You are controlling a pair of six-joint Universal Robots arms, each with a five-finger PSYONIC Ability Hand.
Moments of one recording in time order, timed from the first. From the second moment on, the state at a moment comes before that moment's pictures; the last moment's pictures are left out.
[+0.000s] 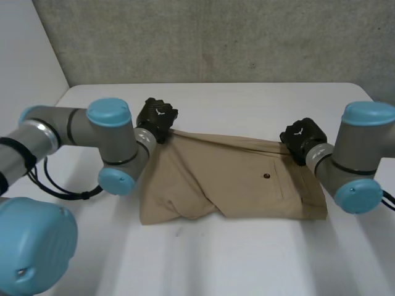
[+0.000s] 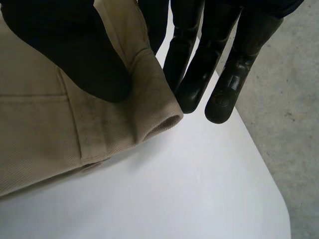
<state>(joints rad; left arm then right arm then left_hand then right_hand) 4.23 -2.65 -0.68 3.23 -1.52 3.74 1.86 -0.78 1.18 -0.09 1.47 2.34 1.15 1.20 1.19 1.20 0.97 0.96 1.18 1.18 1.19 0.99</state>
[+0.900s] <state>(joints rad) 4.17 -2.09 -1.53 3.30 -1.62 3.35 1.71 -1.22 1.74 -0.03 1.33 2.72 0.21 0.21 0.22 0.22 0.05 0.29 0.34 0.34 0.34 0.16</state>
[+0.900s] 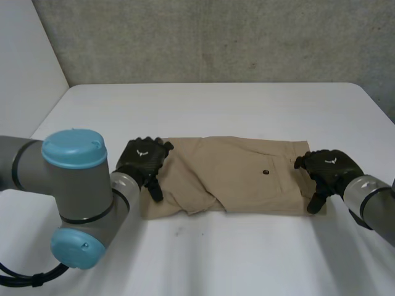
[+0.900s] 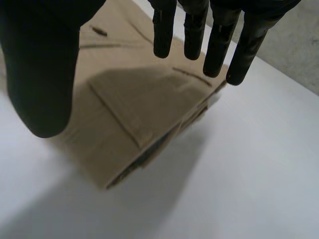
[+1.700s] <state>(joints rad) 4.17 -1.91 -1.63 3.30 -1.67 3.35 1.52 -1.21 1.60 0.08 1.35 2.35 0.21 0.21 0.22 0.22 0.05 0.95 1.18 1.18 1.19 0.94</state>
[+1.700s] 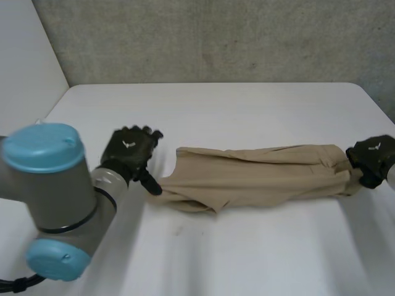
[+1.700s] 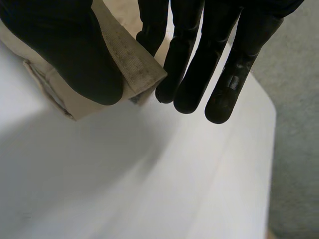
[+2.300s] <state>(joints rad) 4.26 -1.68 -1.75 3.30 -1.63 3.34 1.75 -1.19 1.52 0.19 1.52 2.31 0.21 0.21 0.22 0.22 0.05 0.98 1.18 1.18 1.19 0.99</state>
